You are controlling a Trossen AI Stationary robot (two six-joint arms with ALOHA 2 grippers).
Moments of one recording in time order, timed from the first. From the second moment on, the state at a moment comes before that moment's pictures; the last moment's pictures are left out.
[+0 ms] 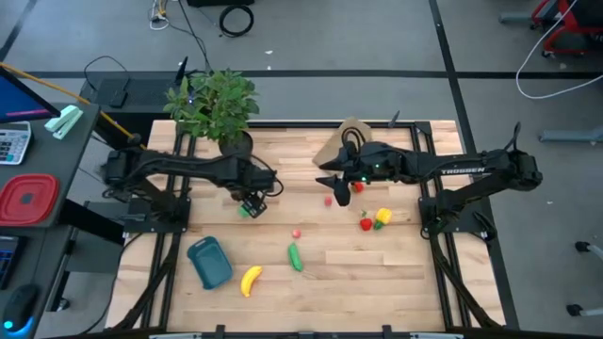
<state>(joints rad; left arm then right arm) 0.08 1.58 1.12 -1.06 -0.14 -0.64 -0.11 1.28 0.94 -0.06 0.04 0.27</state>
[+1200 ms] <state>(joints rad) 0.08 1.67 1.12 -1.01 -0.03 -0.57 -0.11 1.28 0.94 -0.11 0.04 0.30</state>
